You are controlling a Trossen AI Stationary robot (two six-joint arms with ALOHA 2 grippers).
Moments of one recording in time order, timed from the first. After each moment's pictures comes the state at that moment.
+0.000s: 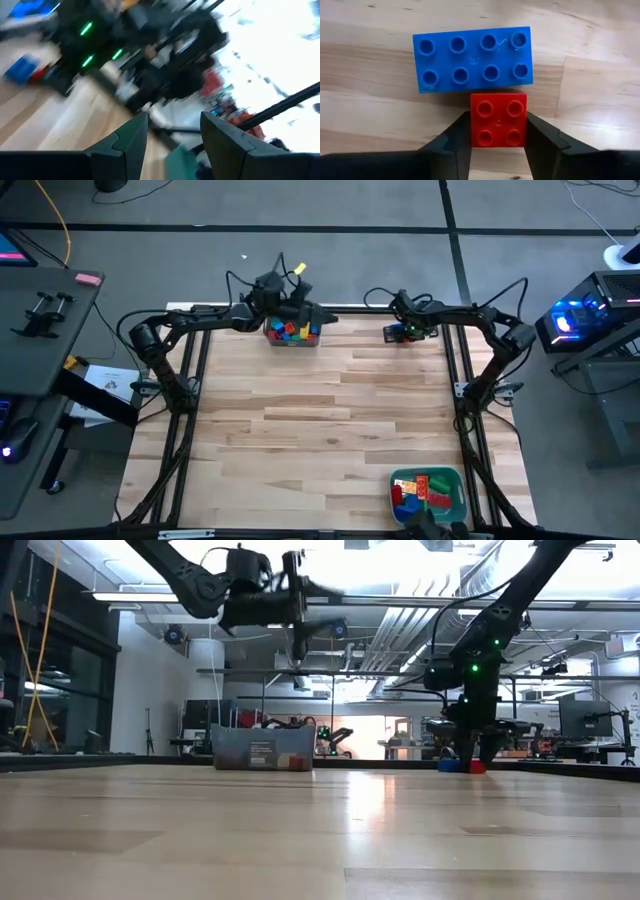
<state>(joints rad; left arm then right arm) 0.57 1.72 1.11 0.52 0.73 -0.82 -0.86 1.70 0.90 -0.56 0.15 0.55</state>
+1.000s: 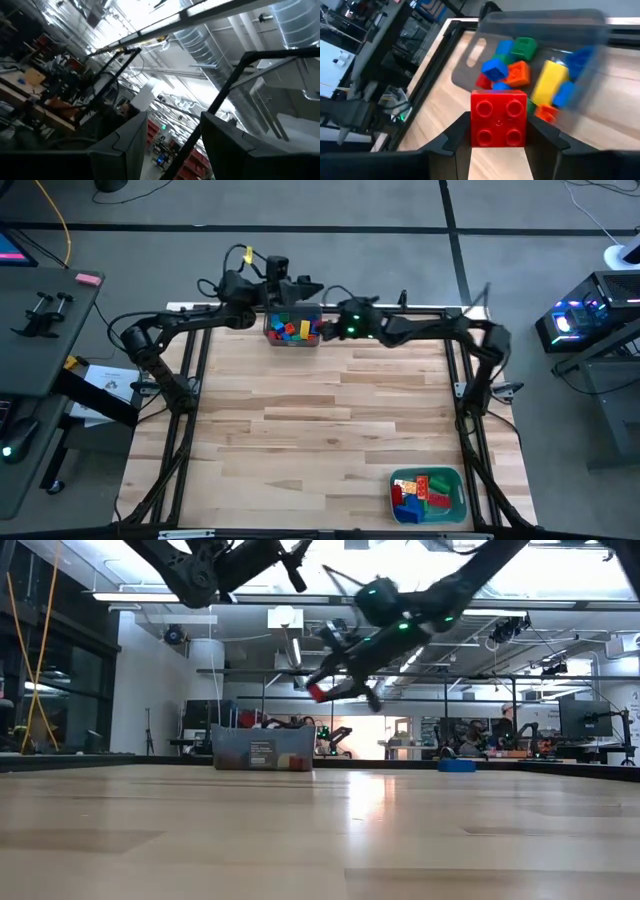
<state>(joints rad) 0.60 1.65 1.11 1.24 0.72 -1.21 -0.45 1.80 1.11 0.22 -0.10 0.78</state>
